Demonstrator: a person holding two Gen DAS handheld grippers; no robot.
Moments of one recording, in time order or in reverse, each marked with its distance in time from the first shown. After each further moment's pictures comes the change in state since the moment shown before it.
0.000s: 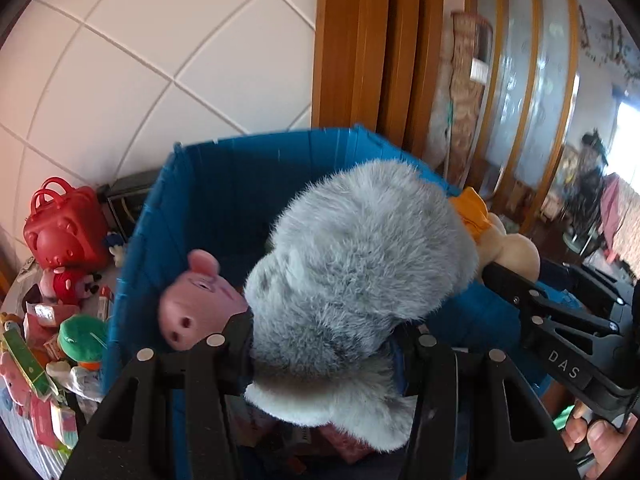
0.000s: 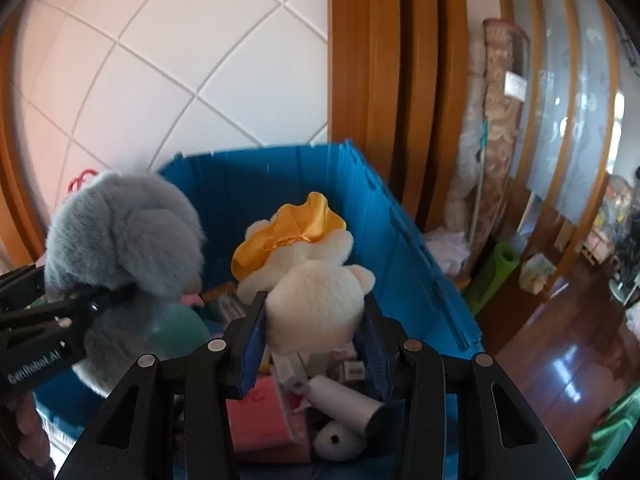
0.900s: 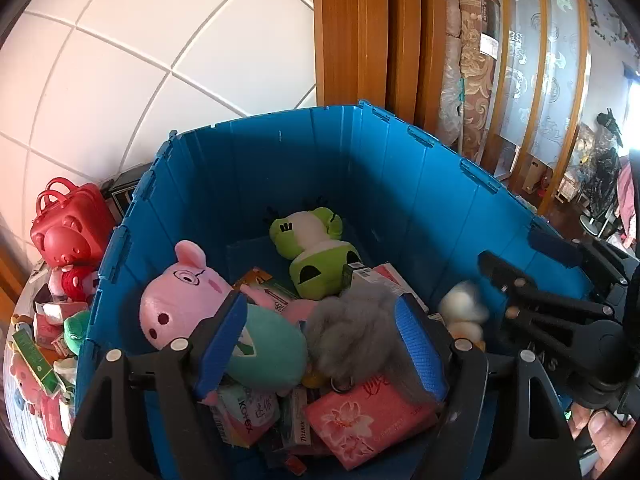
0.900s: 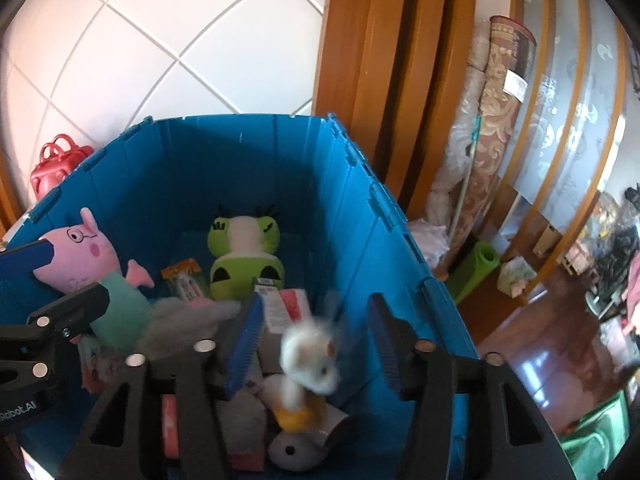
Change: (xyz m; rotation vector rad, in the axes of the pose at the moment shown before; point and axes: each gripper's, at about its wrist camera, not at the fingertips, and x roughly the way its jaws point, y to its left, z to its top) left arm 0.023 -0.025 -0.001 0.029 0.050 0.062; right arm 0.040 -0.009 -0.003 -0.076 0.064 -0.100
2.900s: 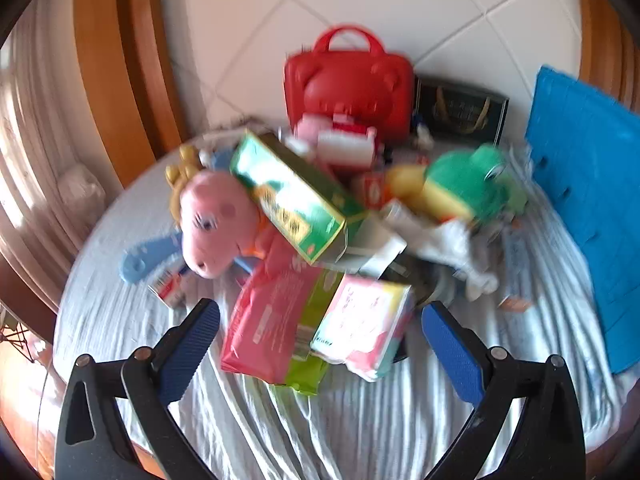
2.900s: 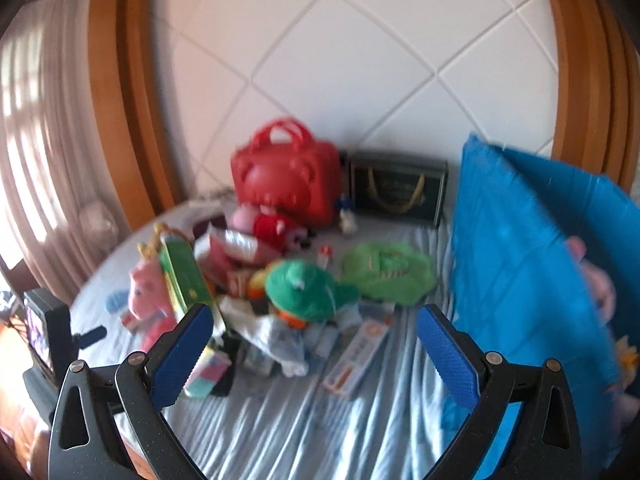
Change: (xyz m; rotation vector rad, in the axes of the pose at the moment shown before) left arm -0.032 0.466 -0.276 -0.360 0.079 0.422; right arm -0.039 0.414 -0.006 -0.145 -0.073 0.483
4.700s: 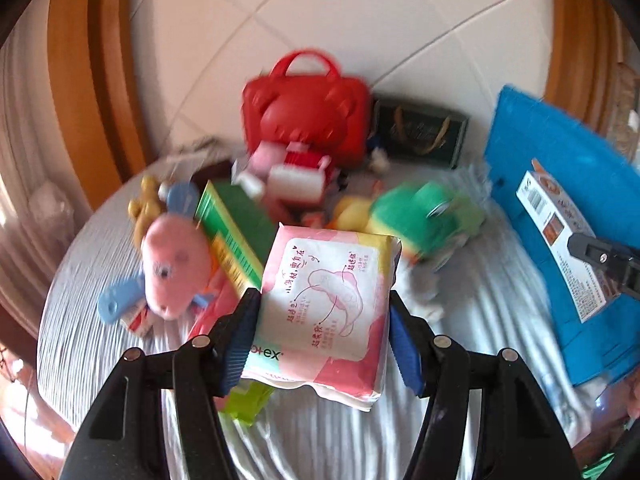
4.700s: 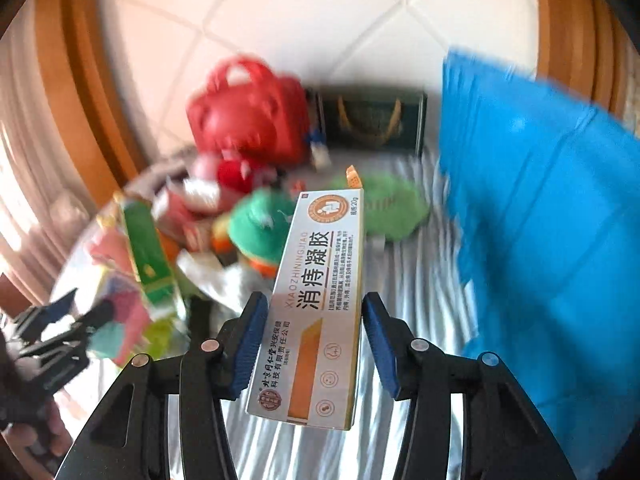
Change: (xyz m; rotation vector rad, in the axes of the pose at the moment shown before) left arm -0.054 -0.034 0.050 0.030 -0.082 -0.134; right arm 0.028 -0.006 -0.022 0.106 0.112 -0.076
